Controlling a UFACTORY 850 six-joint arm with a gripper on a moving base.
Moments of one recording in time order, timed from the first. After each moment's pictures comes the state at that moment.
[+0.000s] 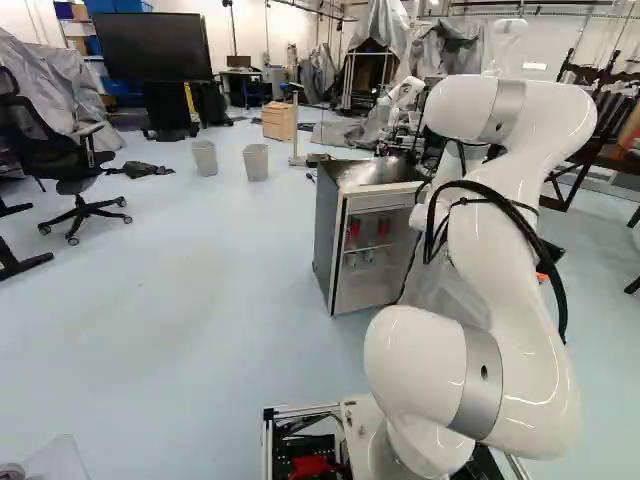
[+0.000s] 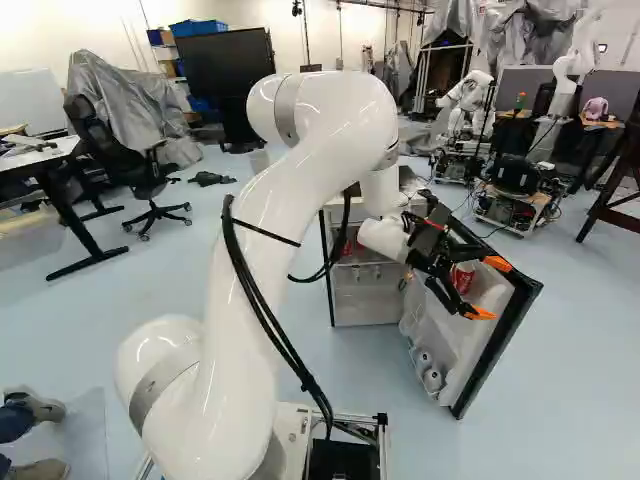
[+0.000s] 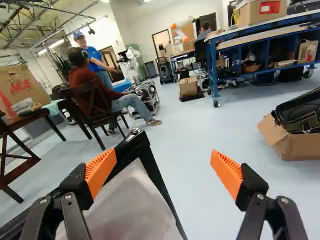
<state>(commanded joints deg) -31.0 -46.0 -62.5 90.6 82.7 0.0</state>
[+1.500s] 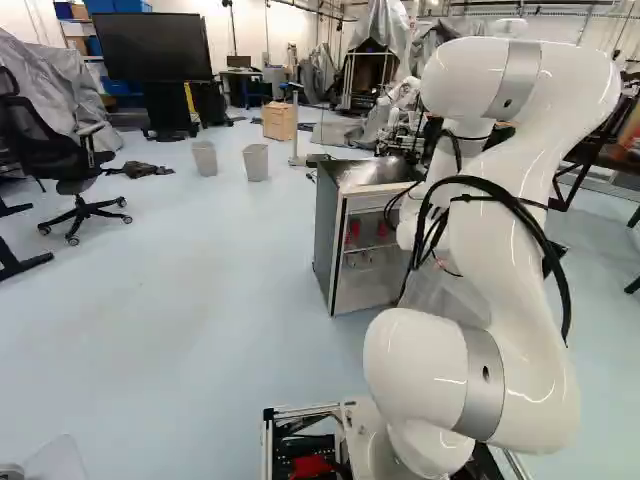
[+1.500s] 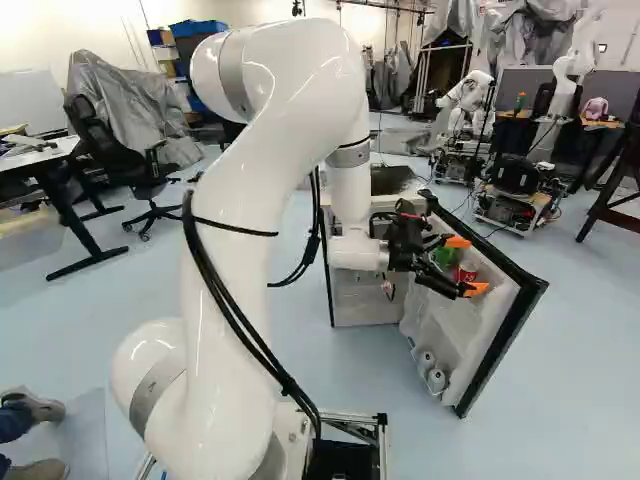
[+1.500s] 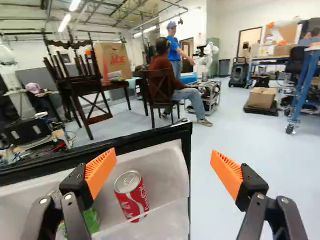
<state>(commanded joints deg) -25.4 -34.3 -40.6 61.1 82.7 0.0</state>
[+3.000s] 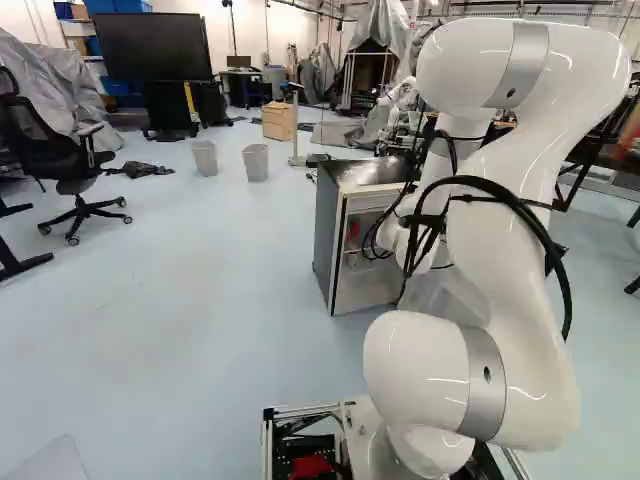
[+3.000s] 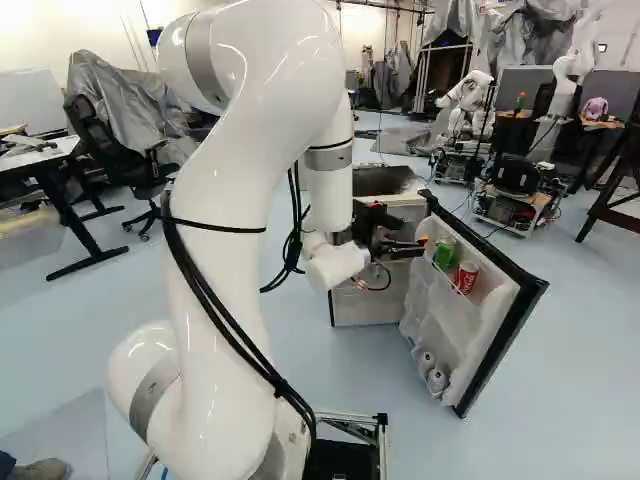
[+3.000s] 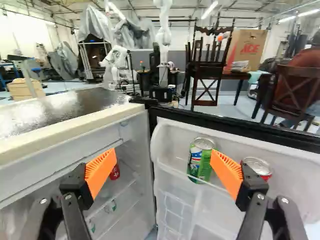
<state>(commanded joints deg) -23.0 -31.7 -32.6 16.0 82.7 0.0</state>
